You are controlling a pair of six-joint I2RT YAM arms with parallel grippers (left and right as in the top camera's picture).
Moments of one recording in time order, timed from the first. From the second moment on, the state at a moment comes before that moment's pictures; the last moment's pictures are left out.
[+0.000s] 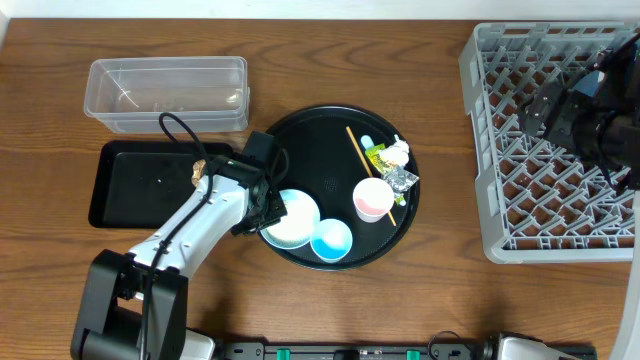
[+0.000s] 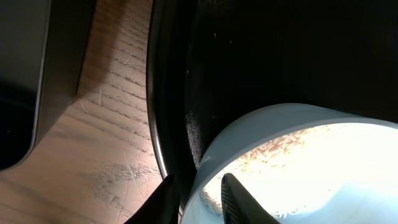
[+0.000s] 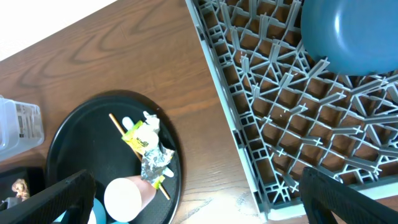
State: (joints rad) left arm -0.34 1.60 0.95 -0.84 0.01 -0.74; right arm -0.15 1.40 1.77 -1.32 -0.15 0.29
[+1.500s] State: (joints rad) left arm -0.26 1.31 0.95 -0.90 0.03 -0.72; right arm -0.15 1.40 1.77 -1.32 -0.15 0.29
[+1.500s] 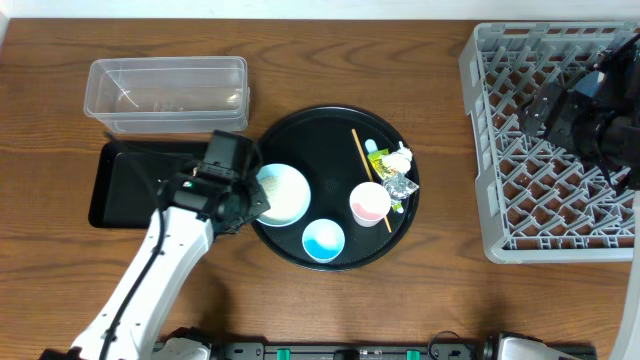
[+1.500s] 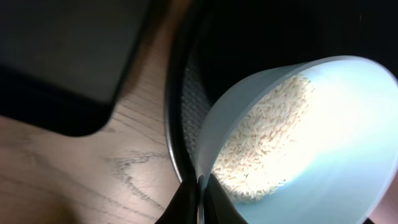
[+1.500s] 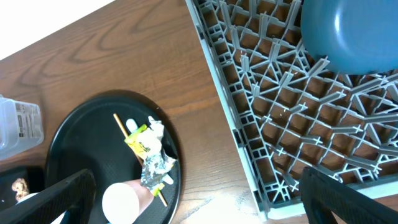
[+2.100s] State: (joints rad) left arm 0.14 1.19 0.98 -0.94 -0.16 -0.63; right arm -0.15 1.40 1.77 -1.32 -0.15 0.29
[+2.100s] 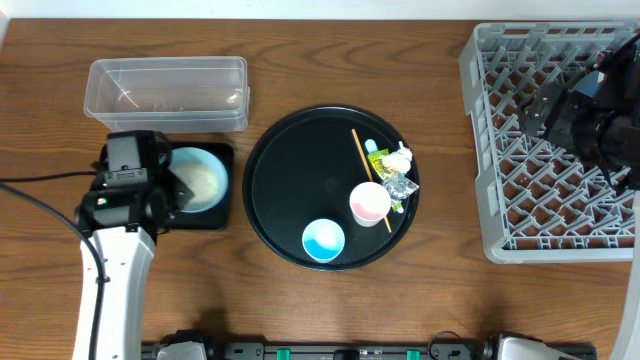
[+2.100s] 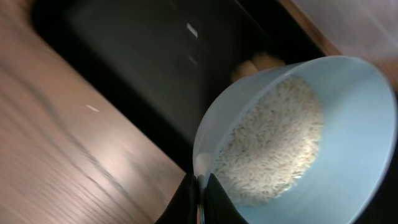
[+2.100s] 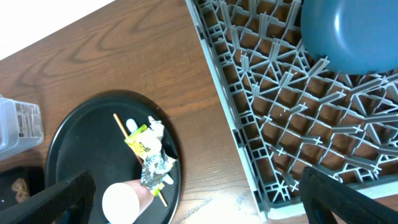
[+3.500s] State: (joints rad) left arm 0.15 1.49 0.98 -0.54 -0.87 0.02; right arm -0.15 1.40 1.77 -1.32 -0.15 0.29
